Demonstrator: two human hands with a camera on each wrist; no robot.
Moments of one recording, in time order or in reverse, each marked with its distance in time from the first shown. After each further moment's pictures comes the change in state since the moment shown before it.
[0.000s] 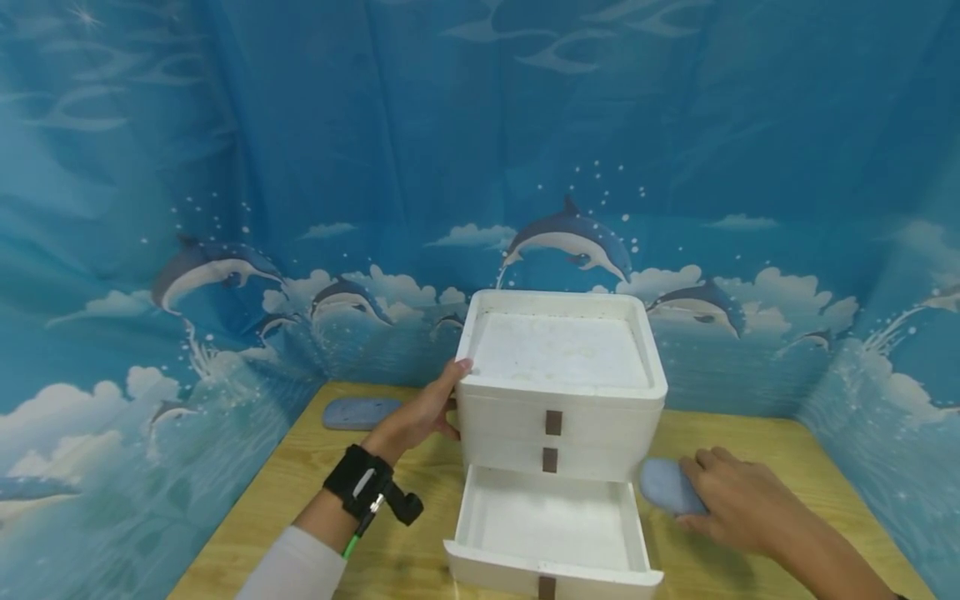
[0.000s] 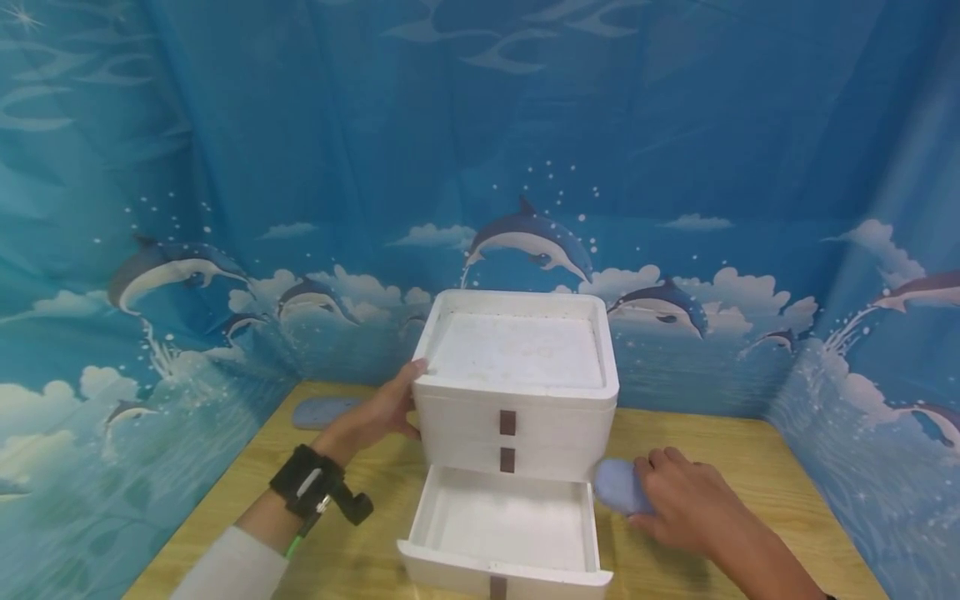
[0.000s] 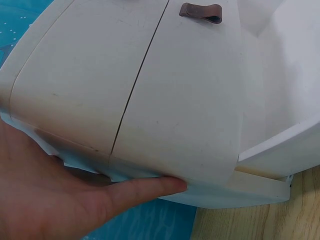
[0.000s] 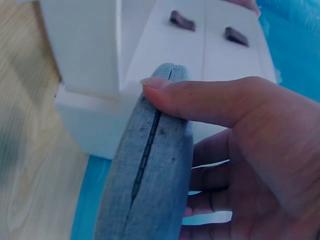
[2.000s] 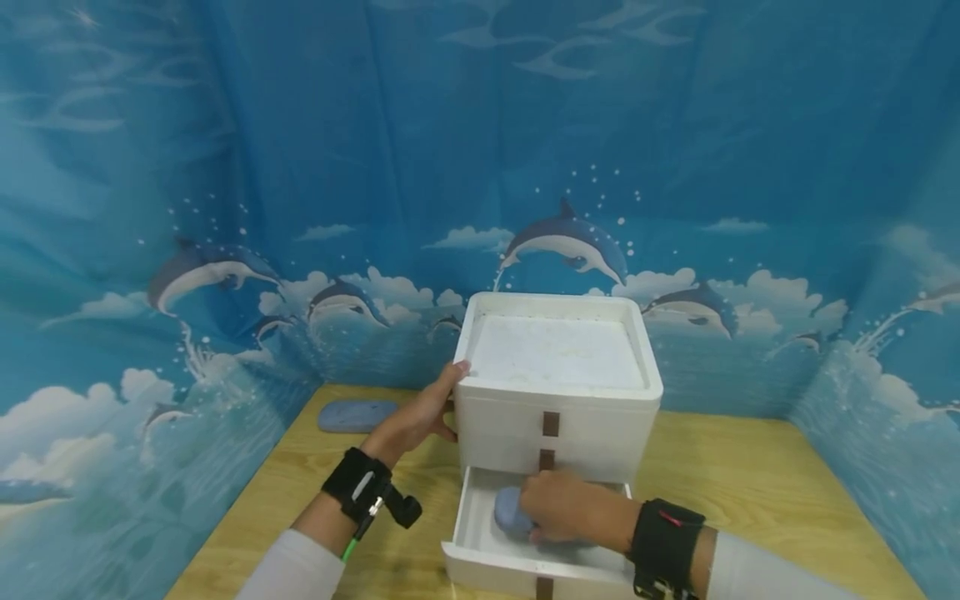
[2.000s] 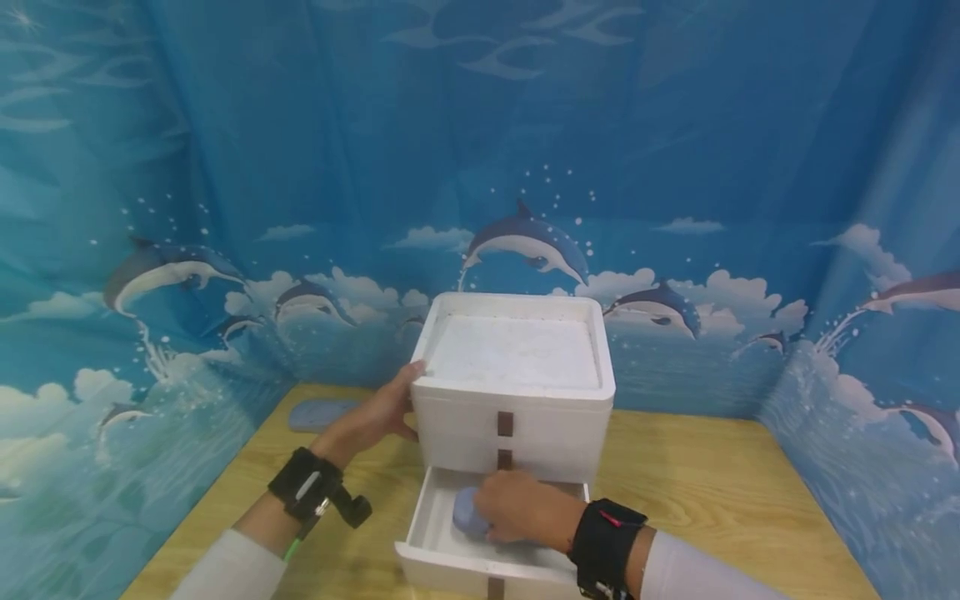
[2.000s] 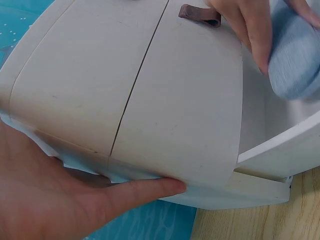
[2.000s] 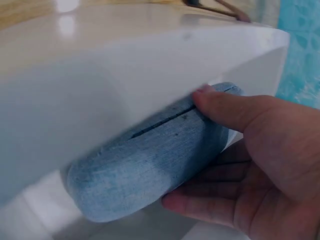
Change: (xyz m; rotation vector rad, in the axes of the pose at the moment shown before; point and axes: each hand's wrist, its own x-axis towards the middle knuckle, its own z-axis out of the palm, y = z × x) left_hand 0.001 -0.001 -0.001 0.018 0.010 -0.008; right_hand 0.110 -0.155 0.031 -0.088 -0.122 -0.376
